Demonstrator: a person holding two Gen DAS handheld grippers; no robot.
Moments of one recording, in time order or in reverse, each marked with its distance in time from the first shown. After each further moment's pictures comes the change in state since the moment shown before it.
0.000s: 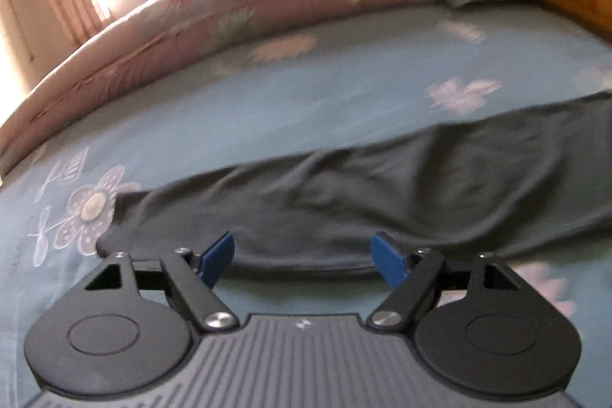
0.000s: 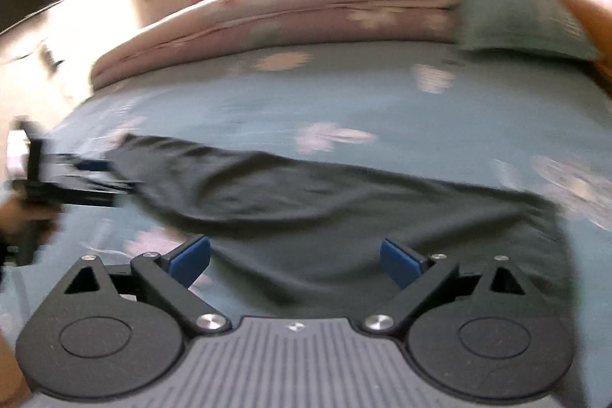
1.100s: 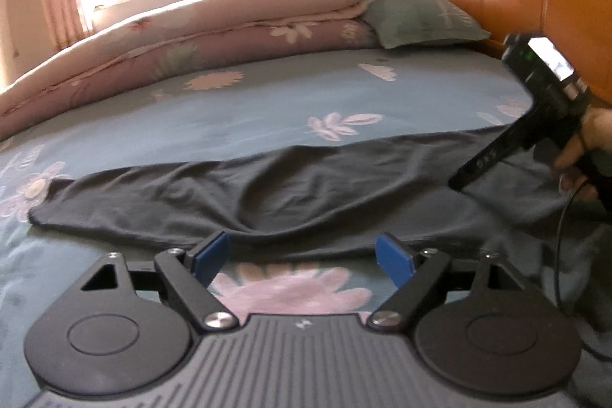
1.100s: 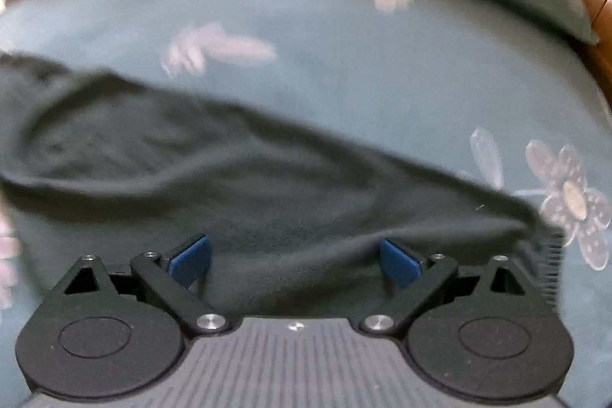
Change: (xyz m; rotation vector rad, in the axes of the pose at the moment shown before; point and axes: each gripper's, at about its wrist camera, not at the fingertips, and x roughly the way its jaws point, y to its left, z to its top) left arm -0.055 -0.101 -0.042 -0.093 -0.132 -0.081; right arm 0.183 -0.032 0.036 -0.122 0.310 -0.237
